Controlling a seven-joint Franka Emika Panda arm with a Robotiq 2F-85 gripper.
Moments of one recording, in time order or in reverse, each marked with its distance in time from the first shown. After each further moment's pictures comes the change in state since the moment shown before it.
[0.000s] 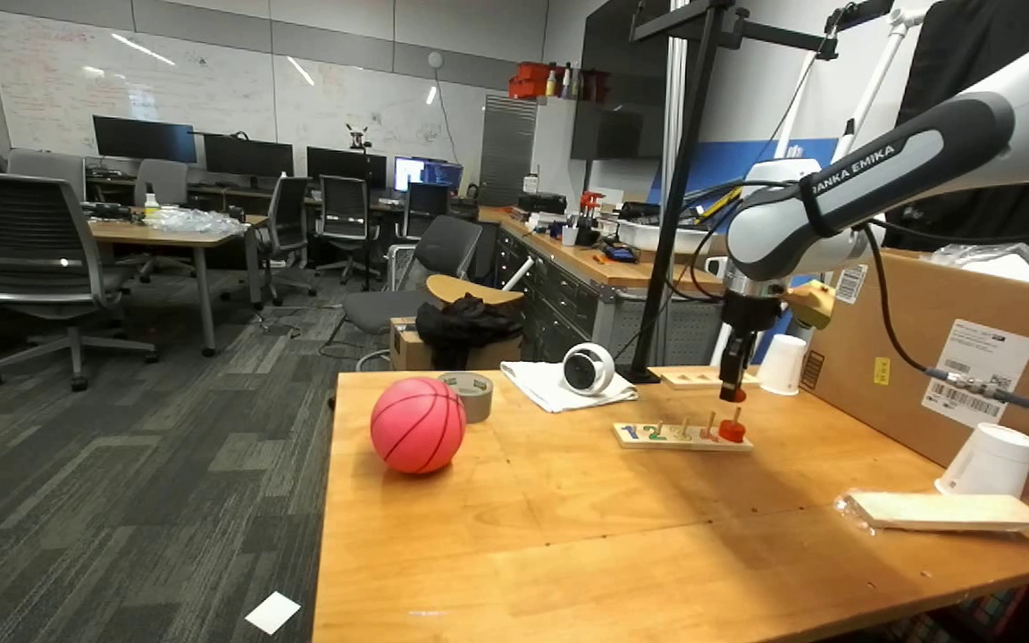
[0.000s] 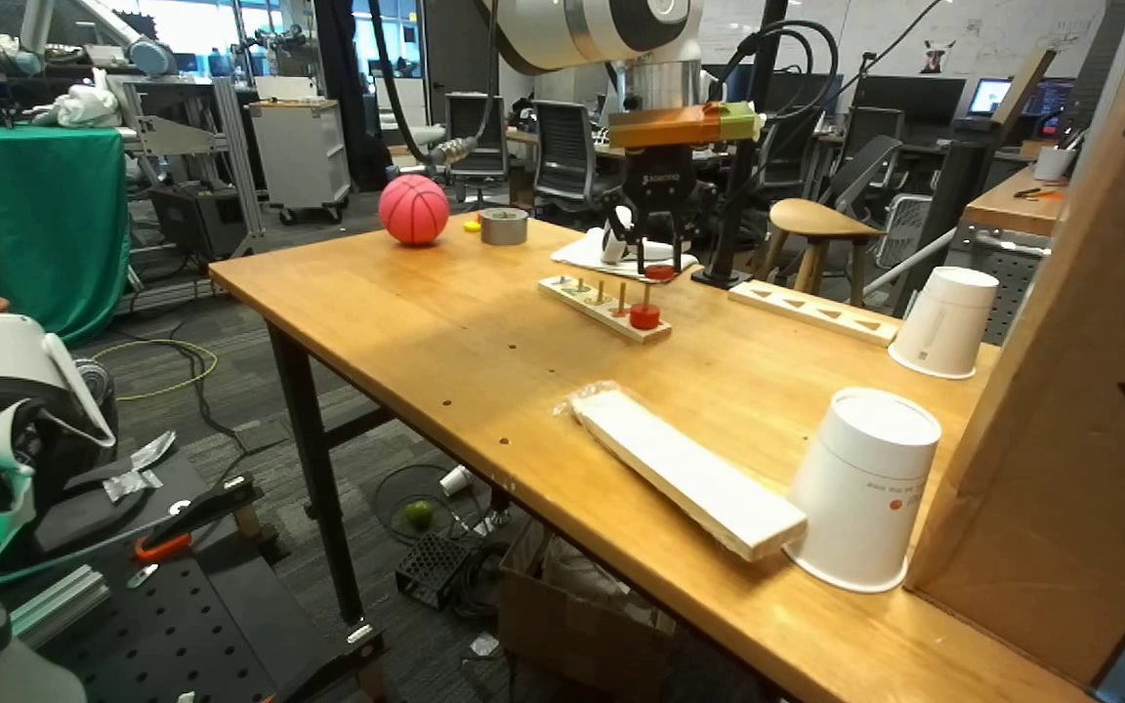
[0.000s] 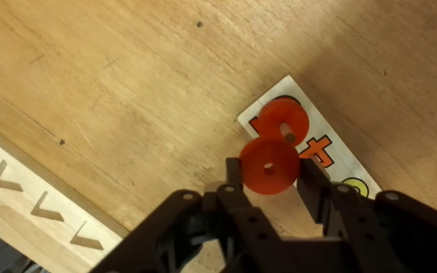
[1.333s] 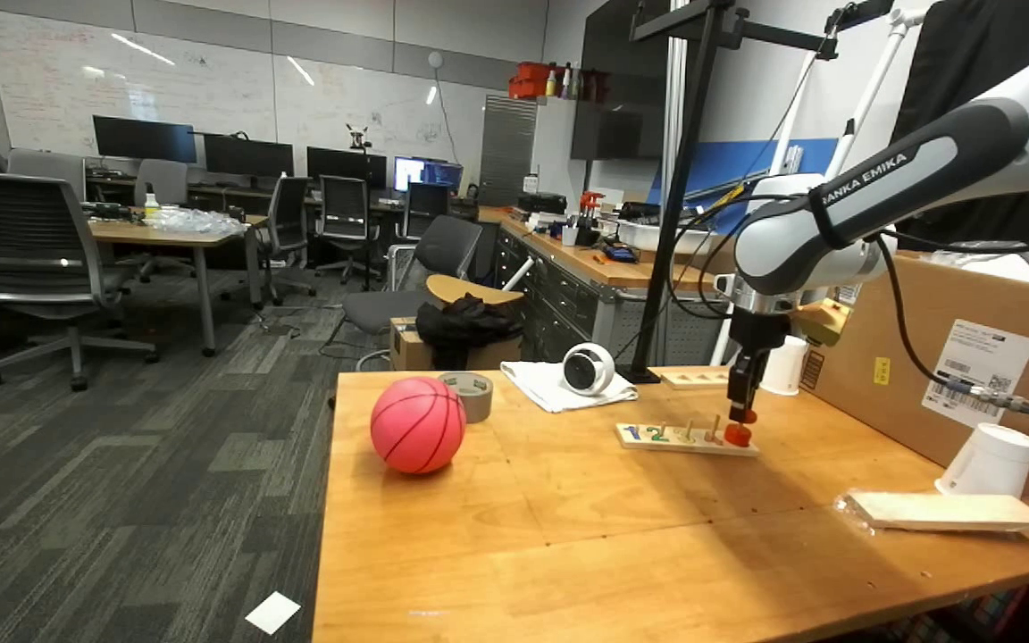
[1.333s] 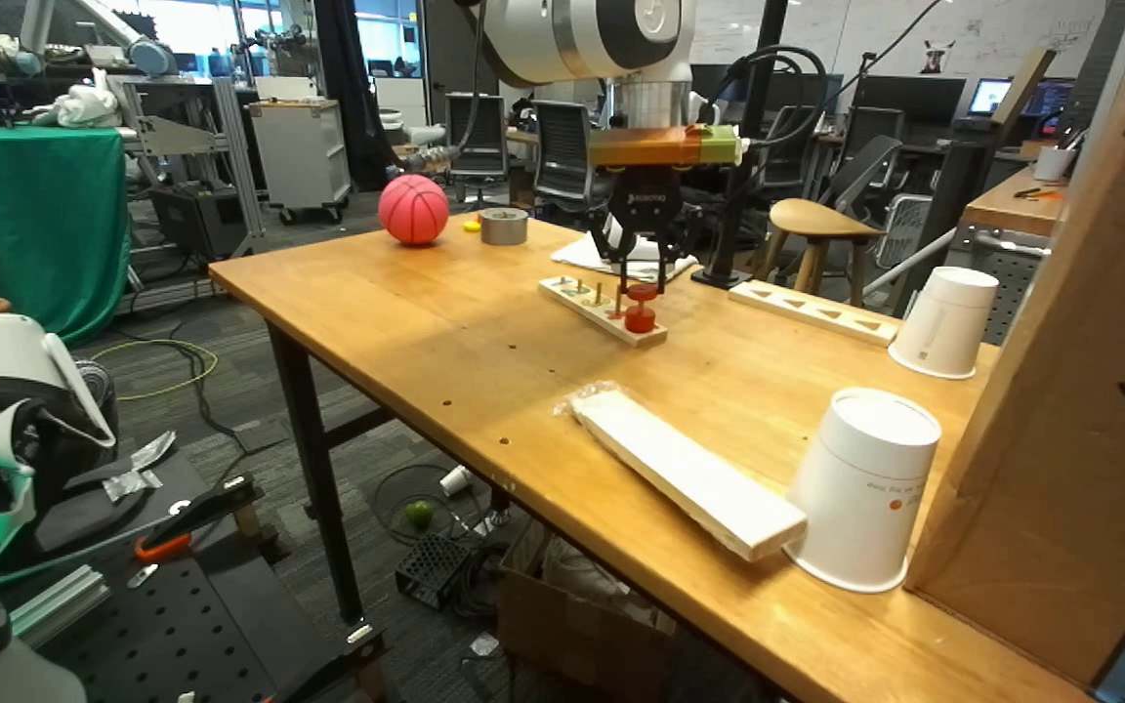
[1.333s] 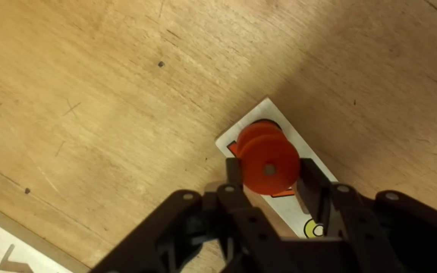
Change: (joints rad) arm -0.013 -0.028 0.009 -0.082 0.012 0.000 0.049
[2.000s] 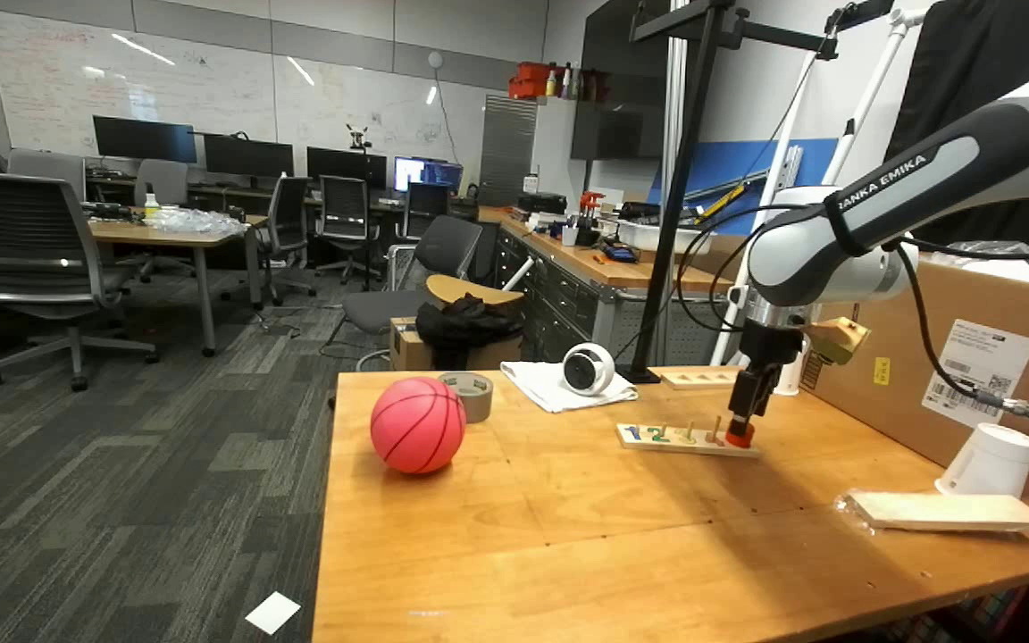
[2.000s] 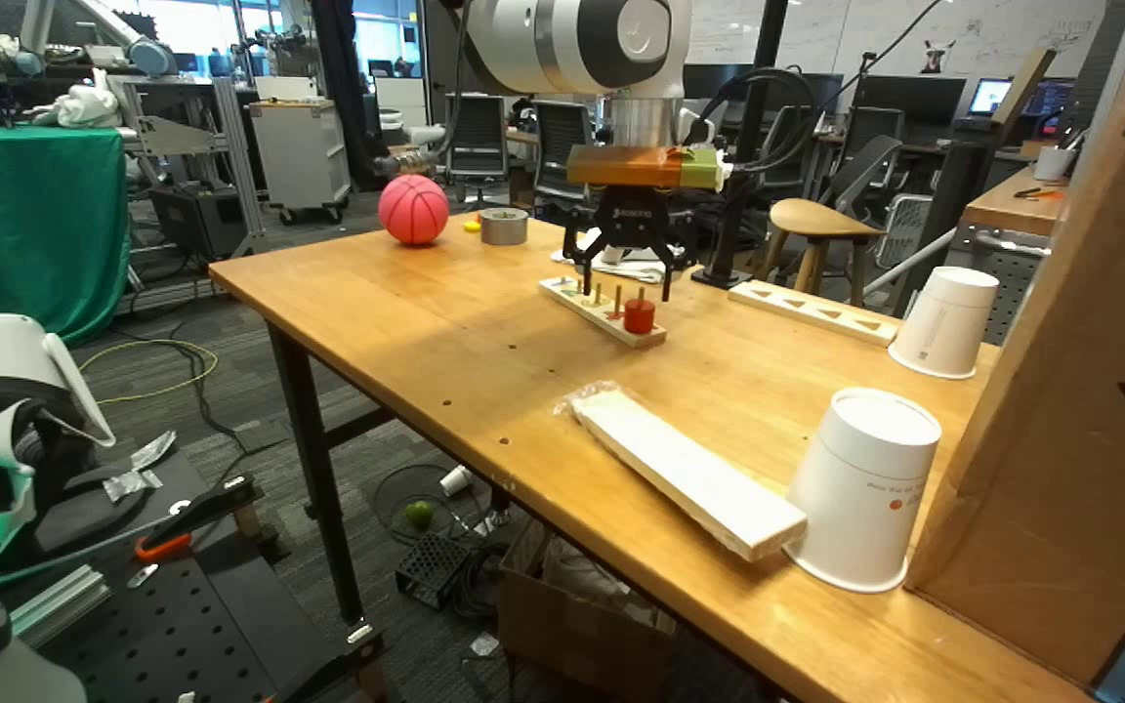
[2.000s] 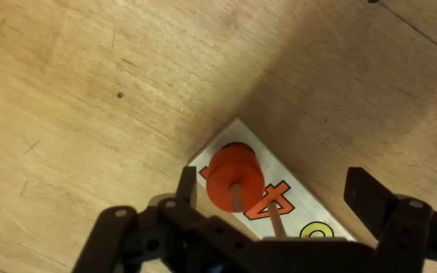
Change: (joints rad) arm -0.012 -0.052 -0.001 -0.119 0.076 0.072 0.015
